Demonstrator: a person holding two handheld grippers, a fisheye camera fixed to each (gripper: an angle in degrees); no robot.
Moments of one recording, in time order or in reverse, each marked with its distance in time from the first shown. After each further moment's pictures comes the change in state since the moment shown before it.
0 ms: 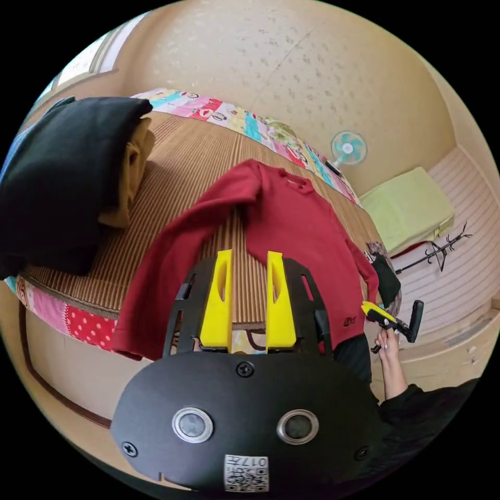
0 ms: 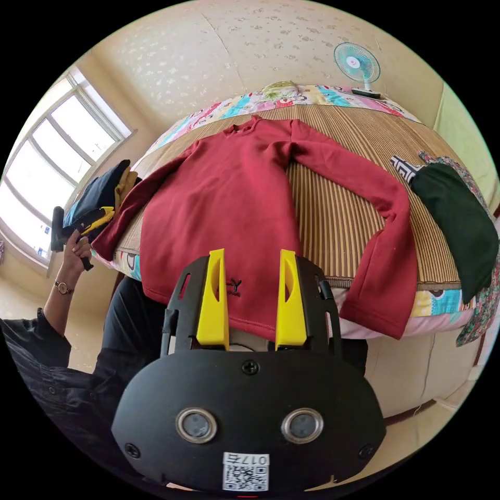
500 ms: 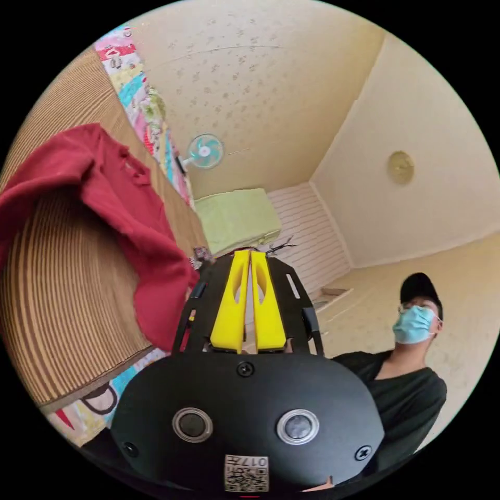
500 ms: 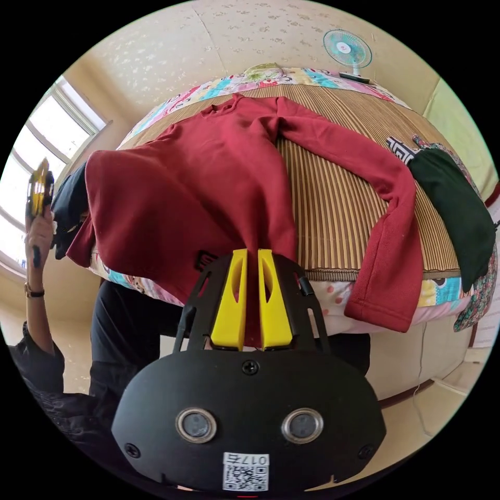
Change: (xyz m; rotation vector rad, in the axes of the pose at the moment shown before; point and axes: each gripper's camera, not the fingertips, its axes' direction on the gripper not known) left arm -0.038 -0.012 -0.086 0.174 1.251 -0.011; right arm 0.008 0.025 0.013 -0.030 0.041 0.130
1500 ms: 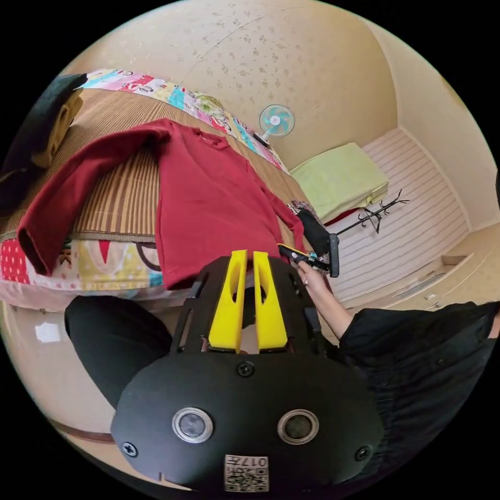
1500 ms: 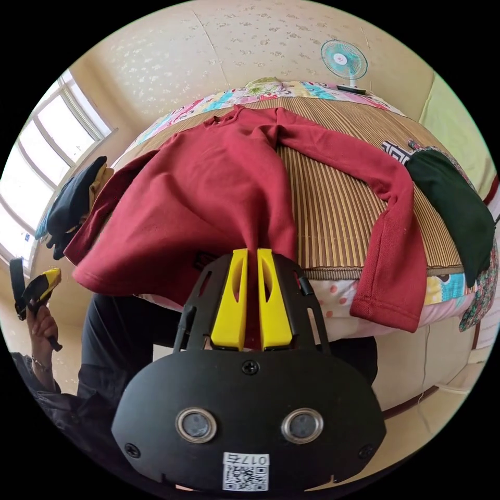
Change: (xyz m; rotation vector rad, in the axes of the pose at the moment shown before) left arm 0.085 0.223 -0.006 -0.228 -0.990 0.003; right arm -0.012 0.025 -0.045 0.076 0.053 -0.059
